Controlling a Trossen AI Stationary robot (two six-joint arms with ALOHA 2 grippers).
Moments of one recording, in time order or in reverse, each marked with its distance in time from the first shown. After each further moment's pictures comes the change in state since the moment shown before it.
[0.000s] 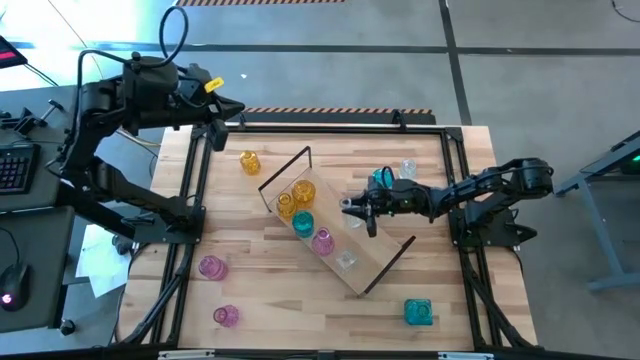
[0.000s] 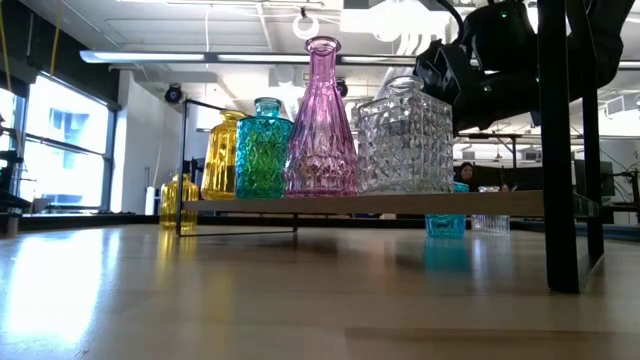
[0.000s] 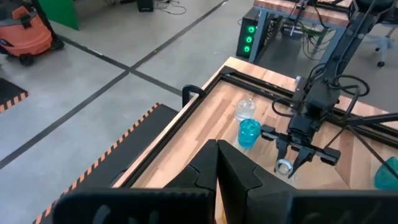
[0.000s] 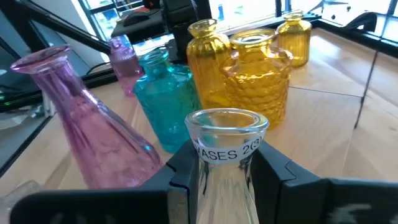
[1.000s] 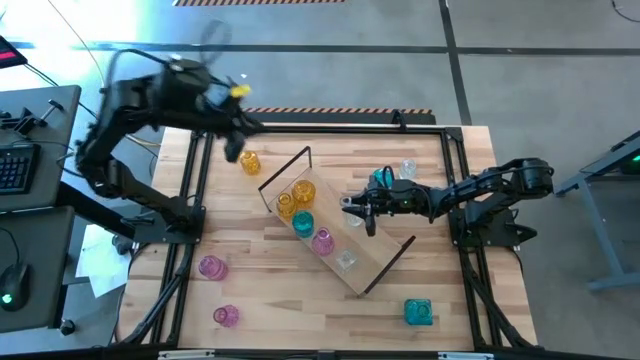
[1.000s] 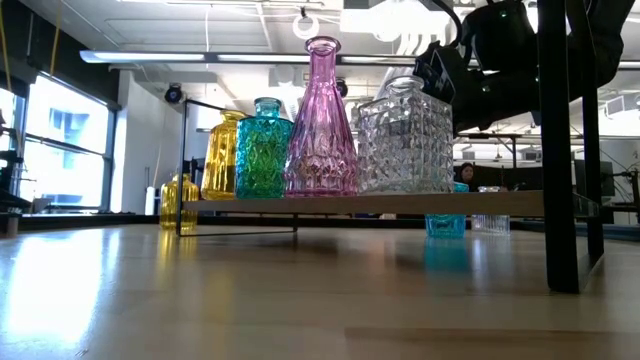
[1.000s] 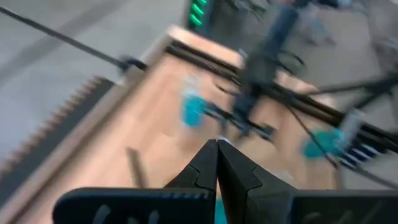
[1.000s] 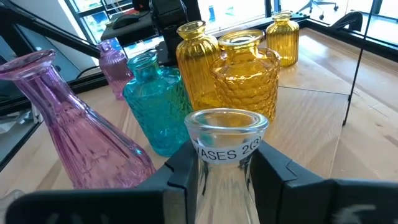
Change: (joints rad) left arm -0.012 0.098 0.002 -0.003 0.266 -0.084; right arm 0.006 0.000 0.001 -0.018 0.039 0.020
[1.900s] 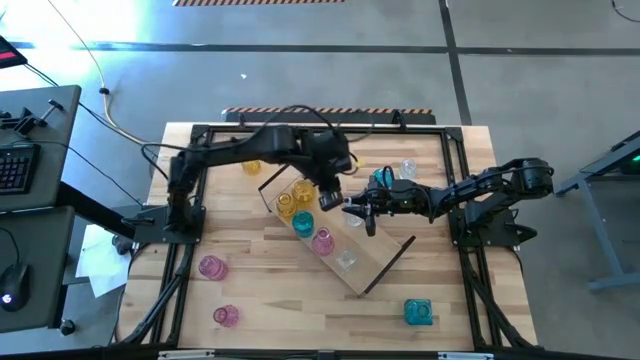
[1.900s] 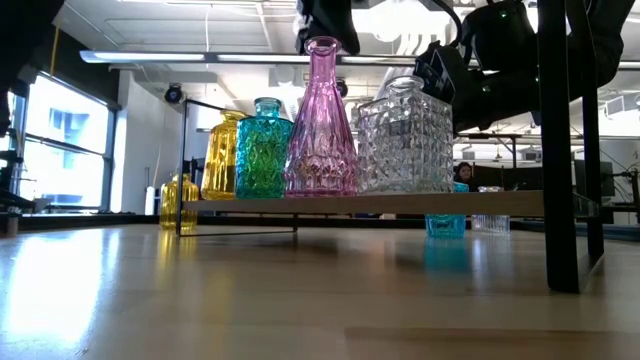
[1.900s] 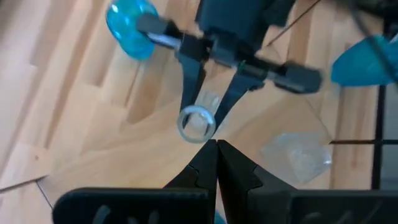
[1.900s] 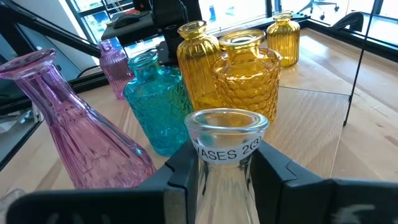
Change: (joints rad) left arm -0.166 0.571 -0.002 0.133 0.053 0.029; right arm 0.001 0.000 0.000 0.000 -0.002 -0.003
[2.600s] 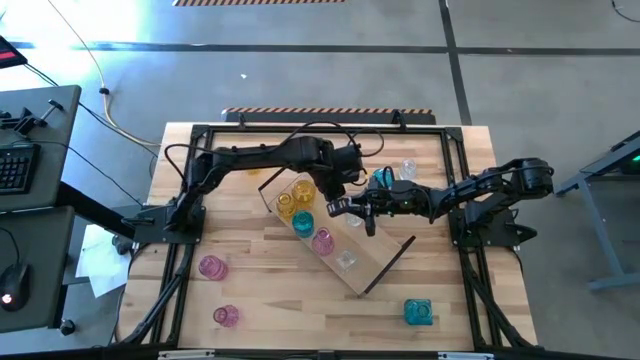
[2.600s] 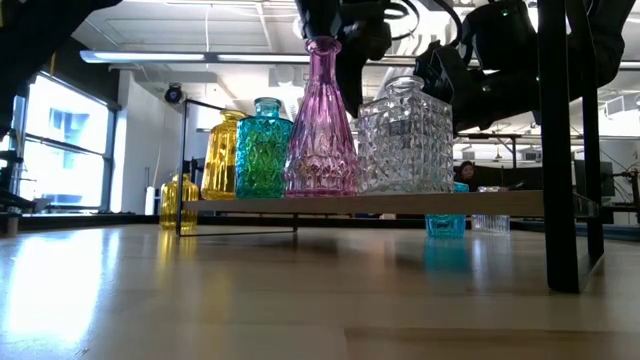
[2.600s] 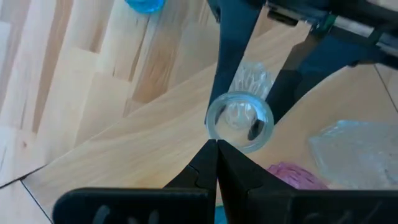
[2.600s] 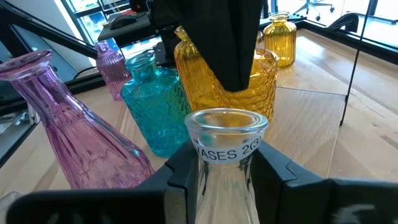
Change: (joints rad) left arm 0.017 0.159 0.000 -0.025 -0.027 0.036; right arm 0.000 0.000 0.000 0.006 0.026 0.003
